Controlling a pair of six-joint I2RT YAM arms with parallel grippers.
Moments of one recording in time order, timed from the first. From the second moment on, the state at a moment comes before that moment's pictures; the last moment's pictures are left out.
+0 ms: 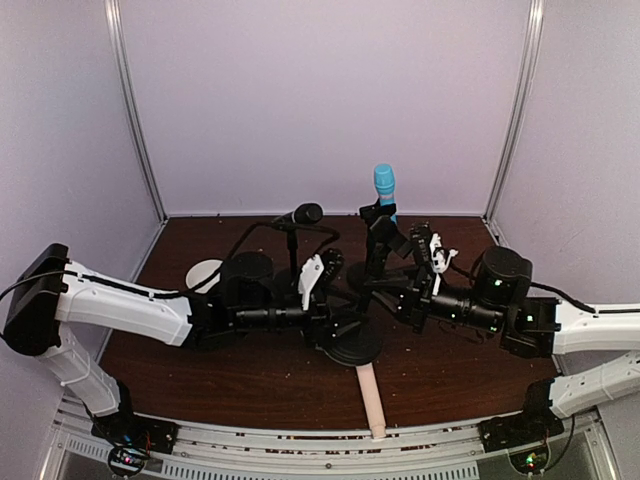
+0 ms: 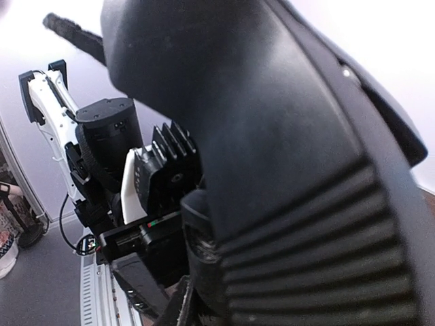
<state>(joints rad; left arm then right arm) -1.12 1.57 0.86 0.56 0.27 -0.14 1.03 1.02 0.61 0.40 -0.09 0.21</state>
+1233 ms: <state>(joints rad) -1.11 1.45 0.77 0.49 0.28 -0.08 0.84 1.03 0.24 0.55 0.06 0.07</state>
